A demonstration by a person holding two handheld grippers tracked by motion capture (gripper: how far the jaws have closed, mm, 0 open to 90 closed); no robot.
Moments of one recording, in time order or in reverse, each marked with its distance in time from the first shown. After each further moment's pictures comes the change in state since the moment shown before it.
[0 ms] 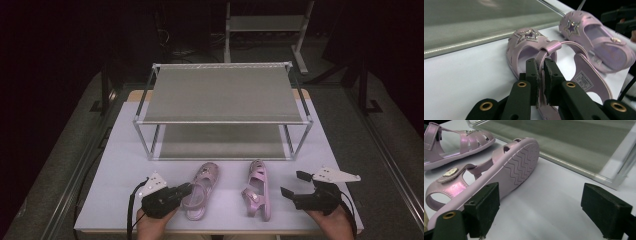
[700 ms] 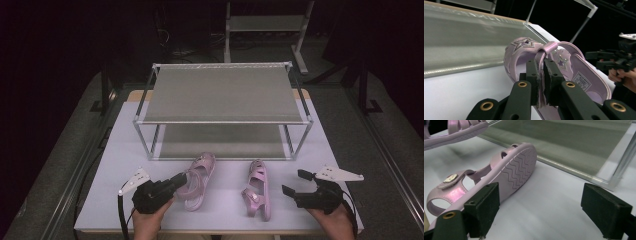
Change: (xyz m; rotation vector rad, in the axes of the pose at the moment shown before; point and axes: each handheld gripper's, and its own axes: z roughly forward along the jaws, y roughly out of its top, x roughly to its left) left arm 0.007 0.016 -0.016 -0.199 -0.035 -0.134; right arm -0.004 0.001 -0.002 -0.026 0.003 0.028
